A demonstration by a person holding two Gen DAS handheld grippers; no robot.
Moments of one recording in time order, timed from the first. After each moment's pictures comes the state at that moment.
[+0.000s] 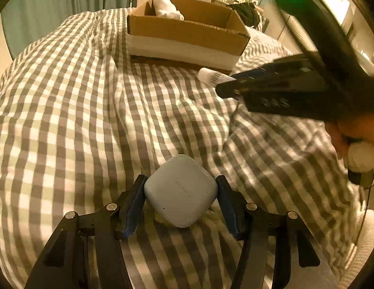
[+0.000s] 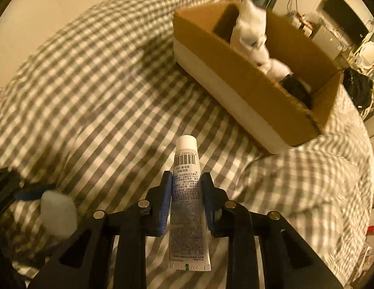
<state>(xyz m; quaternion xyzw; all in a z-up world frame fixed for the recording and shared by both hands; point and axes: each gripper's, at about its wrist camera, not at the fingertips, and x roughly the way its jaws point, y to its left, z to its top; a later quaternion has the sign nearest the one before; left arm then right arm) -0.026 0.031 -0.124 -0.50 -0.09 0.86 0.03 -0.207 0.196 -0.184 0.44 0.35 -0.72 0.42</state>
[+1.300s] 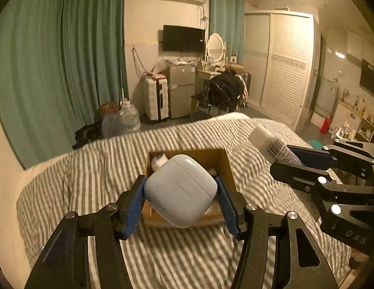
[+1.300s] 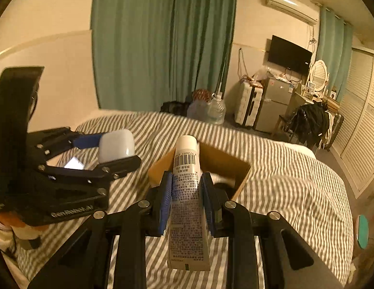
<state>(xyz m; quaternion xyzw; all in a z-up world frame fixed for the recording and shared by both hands) -0.171 0.014 0.089 -0.29 0.01 0.95 0.04 -0.210 0.250 0.046 0.27 0.15 -0.89 0.35</state>
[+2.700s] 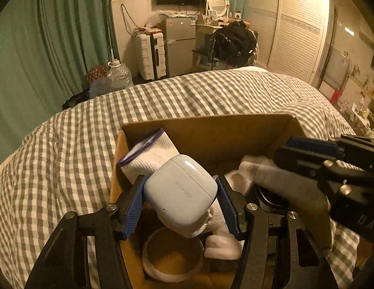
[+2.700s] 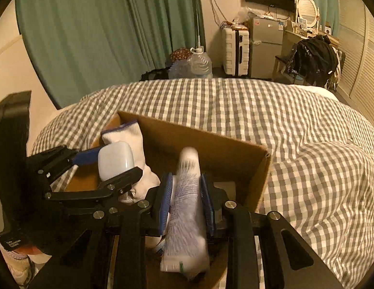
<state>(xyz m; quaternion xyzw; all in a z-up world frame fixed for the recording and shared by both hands) -0.368 0.007 -0.067 -0.42 0.03 0.91 0.04 -0.445 0.208 -0.109 0.41 0.07 -0.86 0.30</state>
